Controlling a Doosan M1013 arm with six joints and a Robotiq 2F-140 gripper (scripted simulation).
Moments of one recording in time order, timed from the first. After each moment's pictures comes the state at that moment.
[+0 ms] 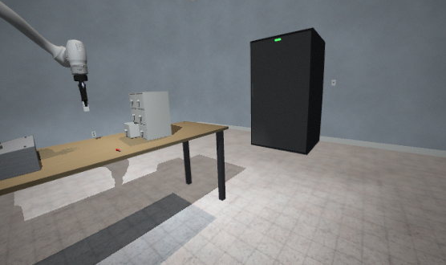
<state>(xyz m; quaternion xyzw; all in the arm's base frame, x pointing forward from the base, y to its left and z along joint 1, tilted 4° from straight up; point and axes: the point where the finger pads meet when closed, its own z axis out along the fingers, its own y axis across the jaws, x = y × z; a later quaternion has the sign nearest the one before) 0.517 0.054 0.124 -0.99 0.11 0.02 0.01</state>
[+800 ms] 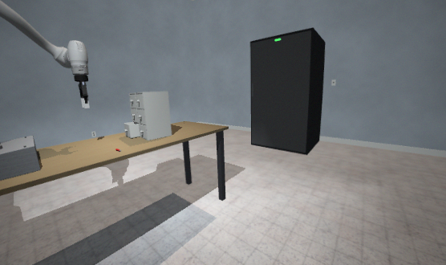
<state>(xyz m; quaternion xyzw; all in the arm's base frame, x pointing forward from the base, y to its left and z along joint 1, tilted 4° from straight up) 0.517 0.057 0.123 -0.99 0.11 0.04 0.00</state>
